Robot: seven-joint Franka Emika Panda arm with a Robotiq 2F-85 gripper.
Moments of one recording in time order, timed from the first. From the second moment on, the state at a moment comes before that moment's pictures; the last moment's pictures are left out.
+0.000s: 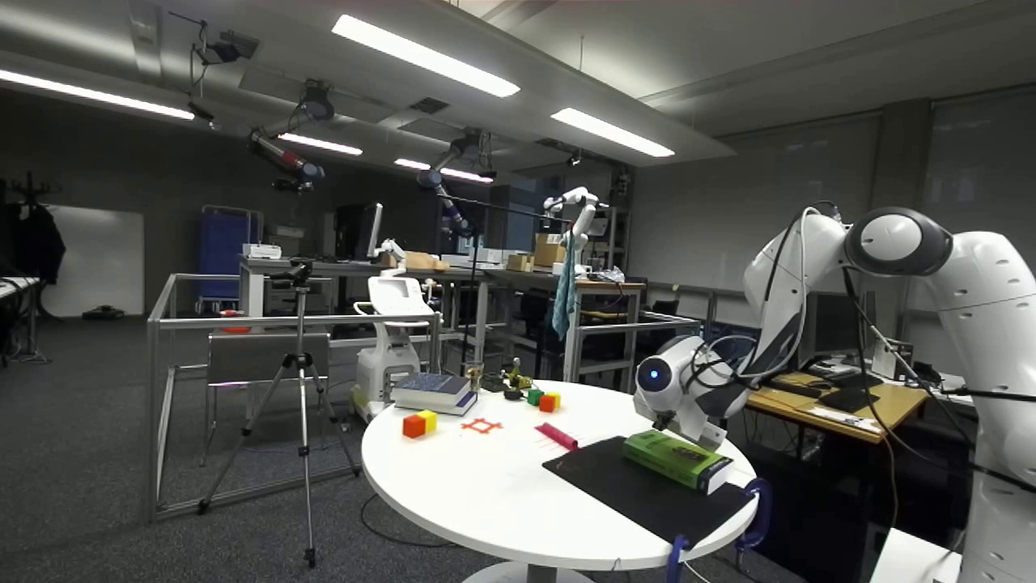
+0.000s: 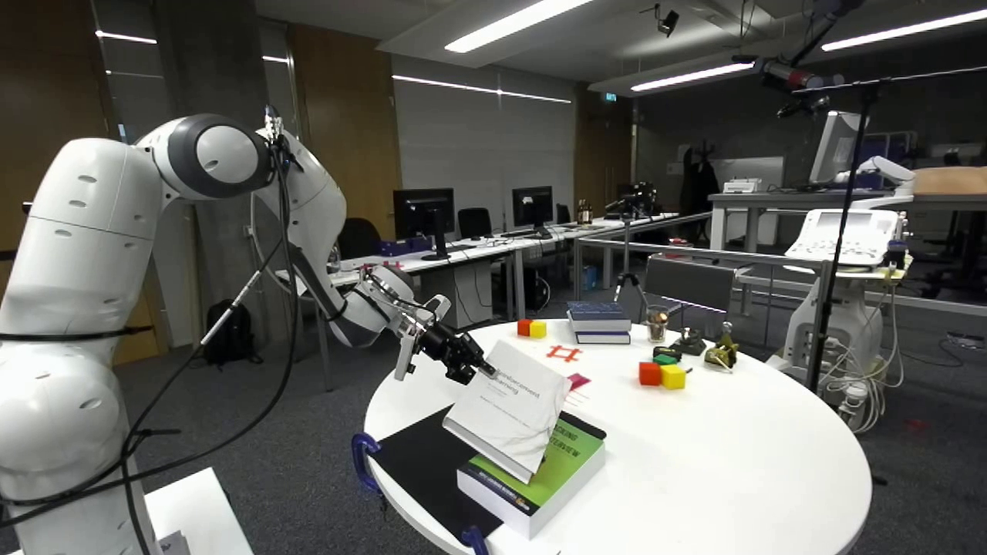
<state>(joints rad) 0.09 0.38 0.06 -2.12 -1.42 2.09 1.08</state>
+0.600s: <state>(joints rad) 0.09 0.38 0.06 -2.12 -1.42 2.09 1.08</state>
